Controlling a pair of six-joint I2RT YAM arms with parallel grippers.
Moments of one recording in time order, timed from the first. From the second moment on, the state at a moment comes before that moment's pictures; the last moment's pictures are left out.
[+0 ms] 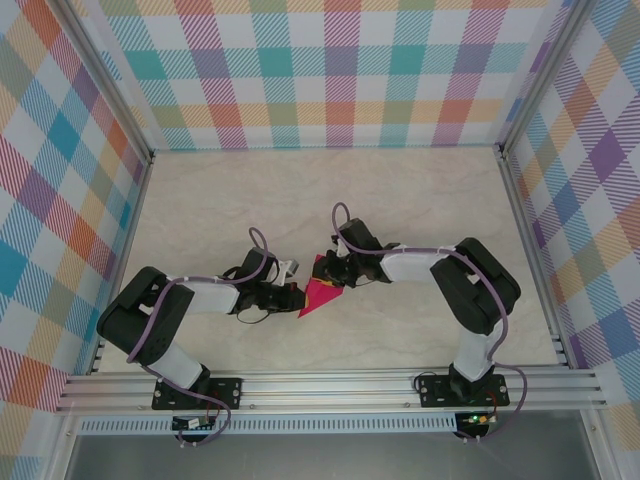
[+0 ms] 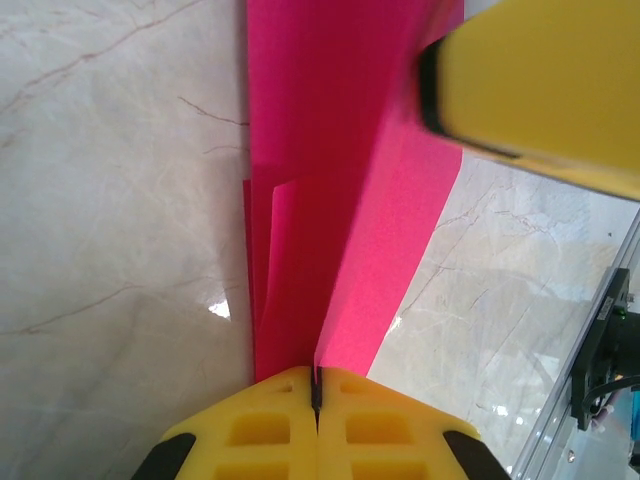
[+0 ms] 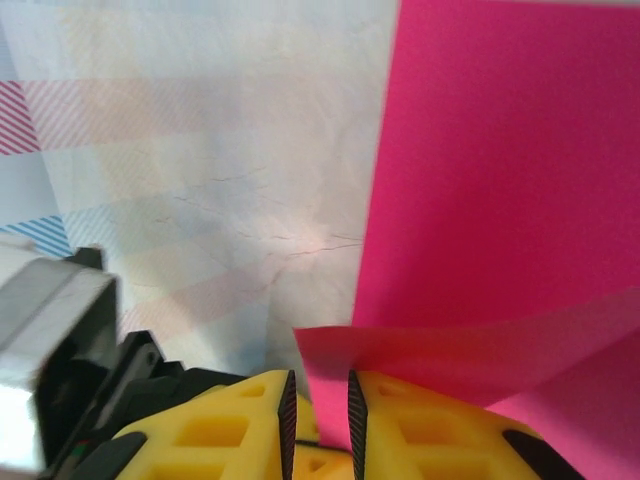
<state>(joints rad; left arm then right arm) -0.52 1.57 0.51 0.12 0.61 -0.58 0.70 1.80 0.94 0.00 -0.51 0.97</state>
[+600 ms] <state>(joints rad) -0.47 1.60 0.52 0.13 0.68 -0.60 0.70 1.86 0.94 0.05 -0.59 0.97</state>
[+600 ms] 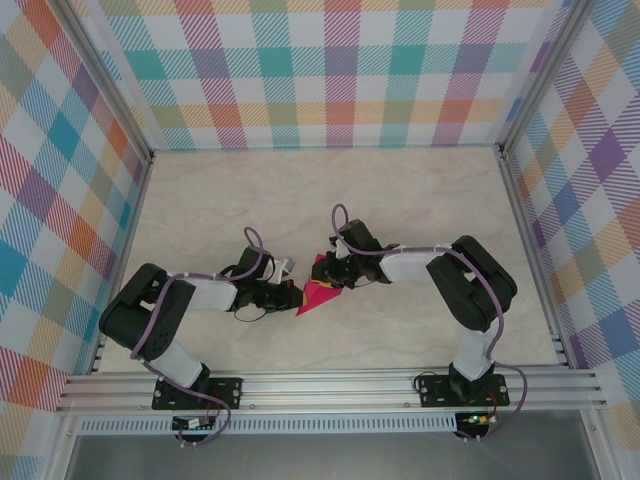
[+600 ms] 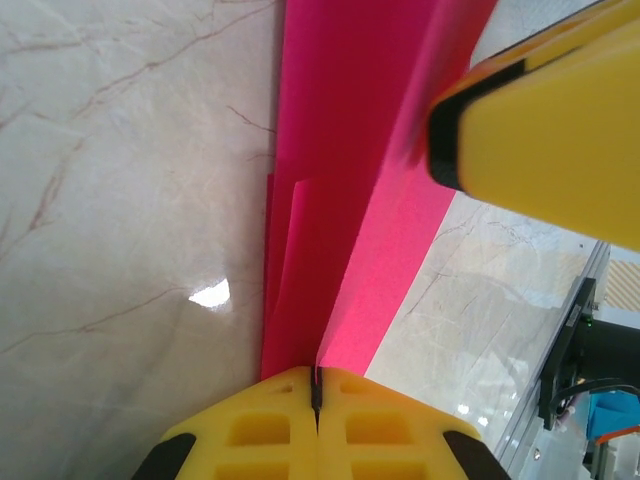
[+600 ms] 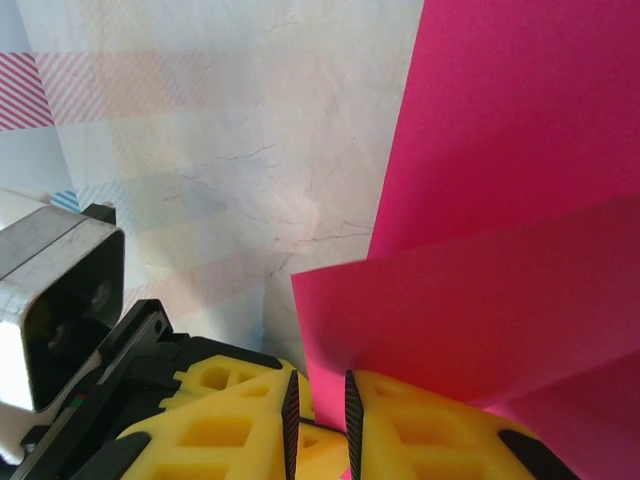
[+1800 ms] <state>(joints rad) -0.40 1.73 0.62 0.02 0.88 -0.59 0.68 1.69 0.95 -0.07 -0.49 0.92</state>
